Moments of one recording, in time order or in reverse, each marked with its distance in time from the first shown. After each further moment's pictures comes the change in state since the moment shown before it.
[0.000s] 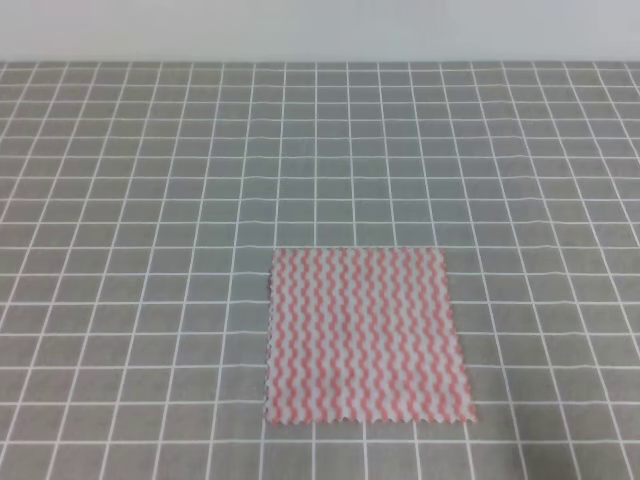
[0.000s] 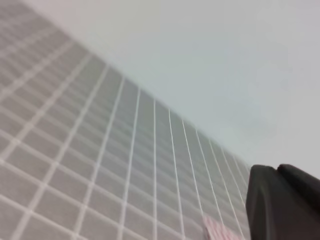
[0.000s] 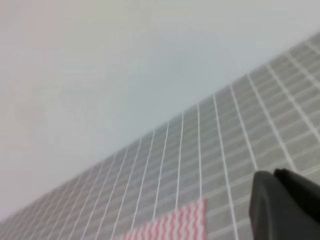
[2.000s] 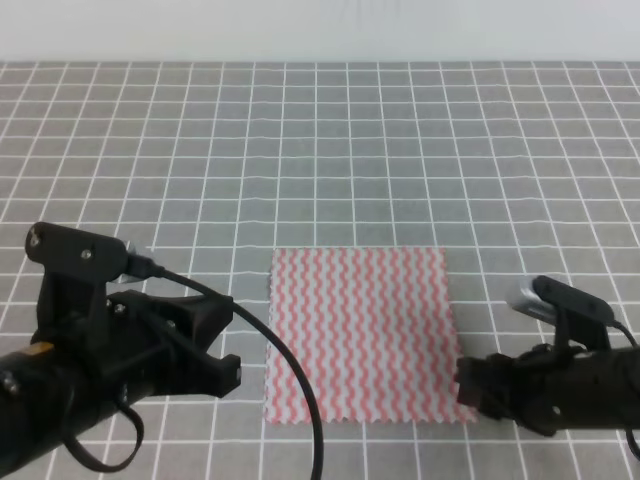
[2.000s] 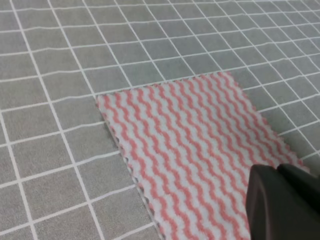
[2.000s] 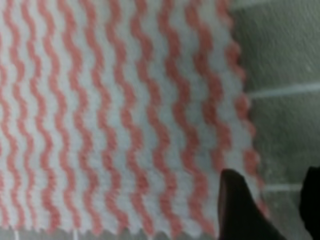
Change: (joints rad) left arm -0.633 1.039 -0.447 -0.447 -0.137 0.839; right arm 0.375 1.524 -0.520 0.402 0.078 -0.368
